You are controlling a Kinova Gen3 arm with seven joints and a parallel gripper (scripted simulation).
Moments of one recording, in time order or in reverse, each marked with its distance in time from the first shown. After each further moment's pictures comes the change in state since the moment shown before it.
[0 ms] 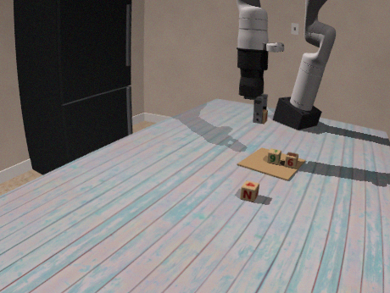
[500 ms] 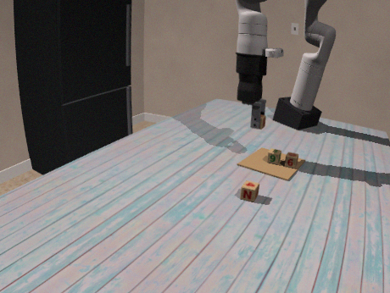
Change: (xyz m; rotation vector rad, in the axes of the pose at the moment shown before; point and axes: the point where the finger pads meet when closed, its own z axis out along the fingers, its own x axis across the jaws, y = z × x) arm 0.005 0.003 0.013 -0.012 0.014 0.014
